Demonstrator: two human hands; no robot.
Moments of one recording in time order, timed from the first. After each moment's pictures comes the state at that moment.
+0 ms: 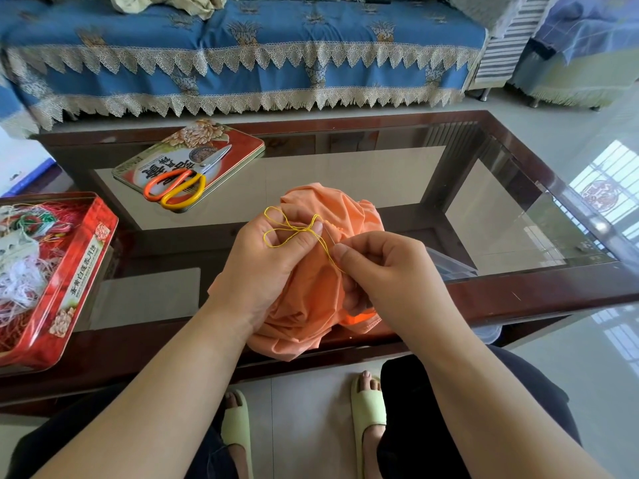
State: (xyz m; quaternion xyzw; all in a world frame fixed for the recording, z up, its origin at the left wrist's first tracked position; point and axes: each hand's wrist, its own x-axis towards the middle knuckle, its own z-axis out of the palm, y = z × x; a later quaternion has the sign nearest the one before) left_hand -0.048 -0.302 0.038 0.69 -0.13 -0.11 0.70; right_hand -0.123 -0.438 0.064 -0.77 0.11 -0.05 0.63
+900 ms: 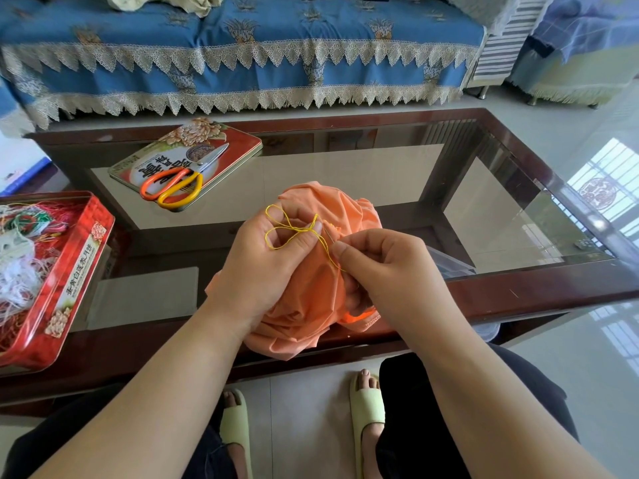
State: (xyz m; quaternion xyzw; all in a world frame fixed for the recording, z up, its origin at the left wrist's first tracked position) left_hand -0.052 -0.302 0.043 0.73 -0.18 -0.06 0.65; right_hand -0.123 -0.440 0.064 -0.76 0.11 -0.05 0.64
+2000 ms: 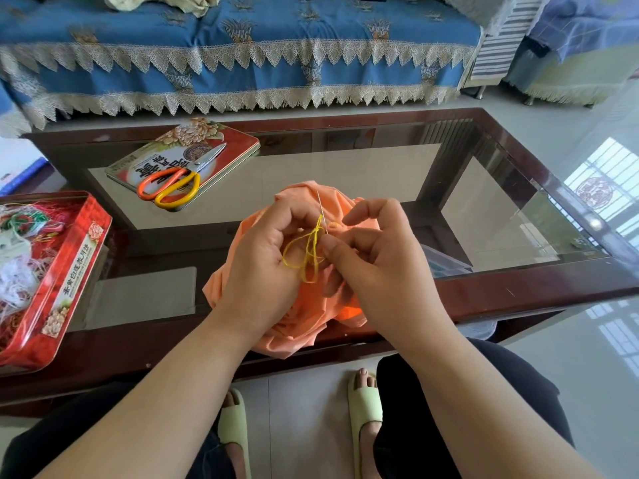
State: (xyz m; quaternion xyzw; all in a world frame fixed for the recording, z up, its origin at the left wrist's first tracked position) left_hand -0.063 -0.305 0.045 0.73 -0.33 0.05 0.59; right_hand -0.127 -0.432 0.063 -0.74 0.05 -0.13 0.66
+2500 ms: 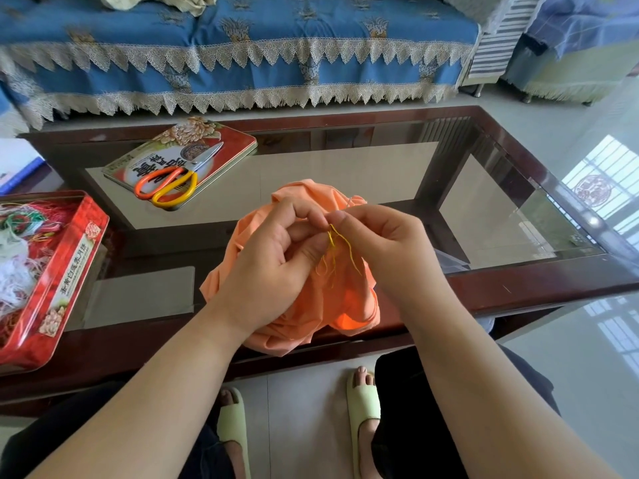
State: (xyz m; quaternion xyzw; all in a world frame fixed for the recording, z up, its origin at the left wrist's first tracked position) left_hand -0.061 -0.305 0.045 0.69 -0.33 -0.08 0.63; right_hand -0.107 -0.453 0.055 -0.76 0.06 -0.17 0.62
